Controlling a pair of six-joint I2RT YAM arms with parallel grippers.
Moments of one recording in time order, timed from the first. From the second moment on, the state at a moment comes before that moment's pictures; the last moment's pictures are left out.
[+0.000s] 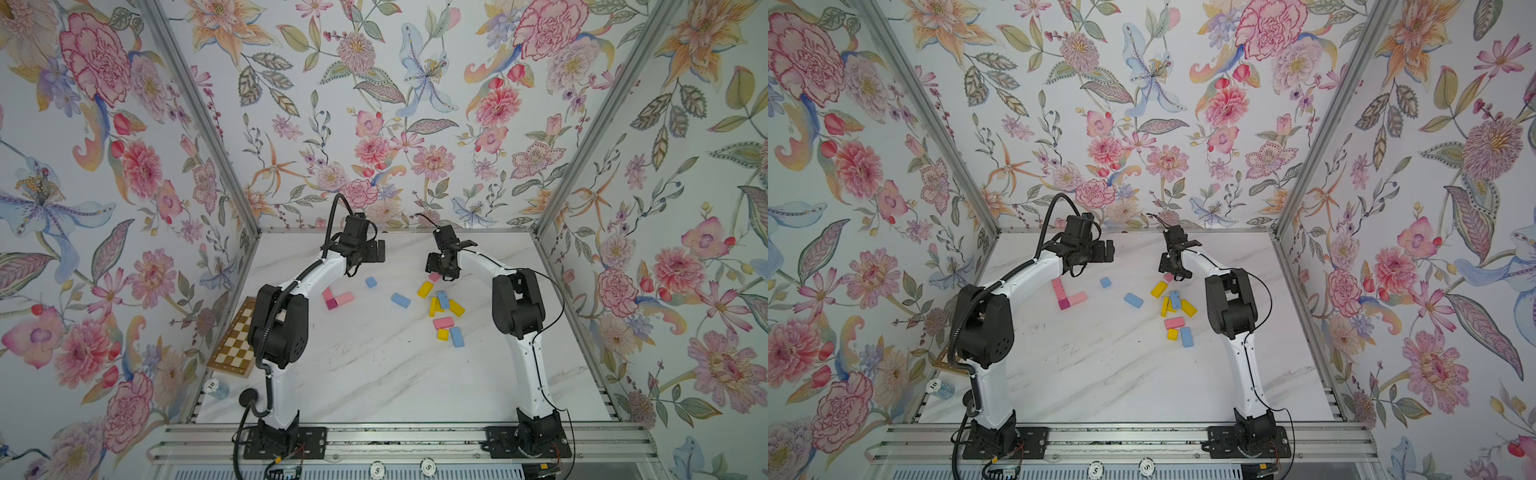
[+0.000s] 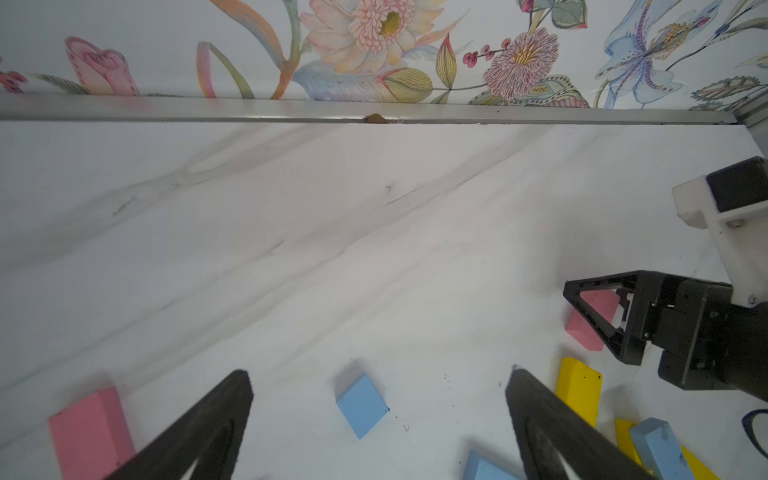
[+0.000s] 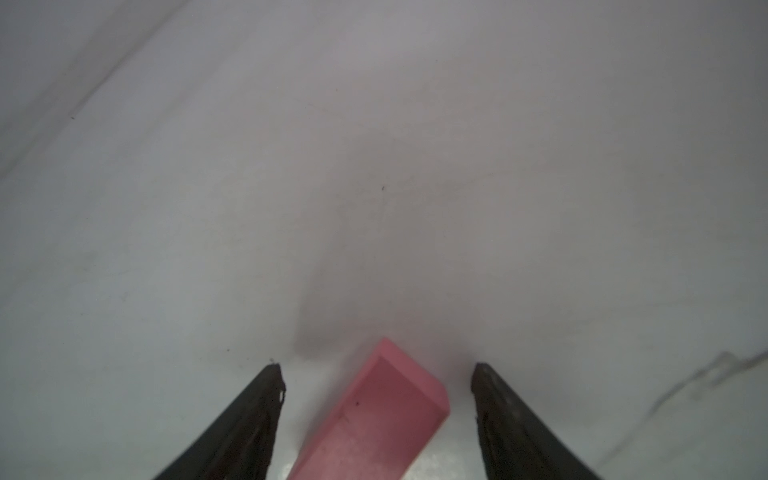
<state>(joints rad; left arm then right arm) -0.38 2.01 1.65 -0.40 -0.01 -0.32 0.37 2.37 1.93 -0.64 0.12 0.51</state>
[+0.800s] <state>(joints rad) -0.33 2.31 1.80 -0.44 0.27 -0.58 0.27 2.11 1.59 -0.60 0.15 0.44</state>
